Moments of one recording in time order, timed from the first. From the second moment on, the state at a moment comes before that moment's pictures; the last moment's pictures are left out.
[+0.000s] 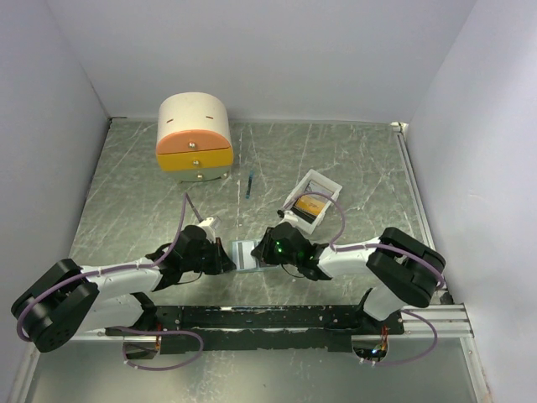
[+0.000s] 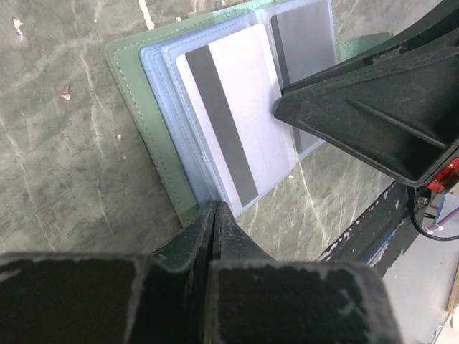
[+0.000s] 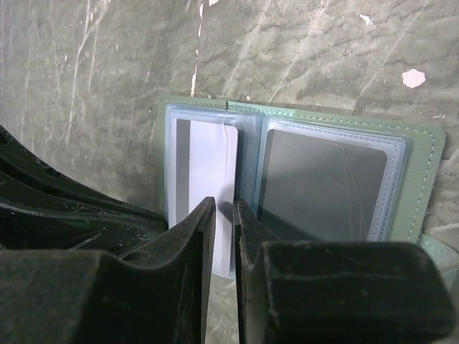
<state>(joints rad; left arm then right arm) -0.75 1.17 0.23 0.26 0.21 -0.75 0.97 1.53 0.49 0.42 0.10 0.97</state>
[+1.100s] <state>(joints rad) -0.75 0.96 0.26 0.13 0.10 -0.74 0.98 1.57 0.67 0.08 0.13 0.83</state>
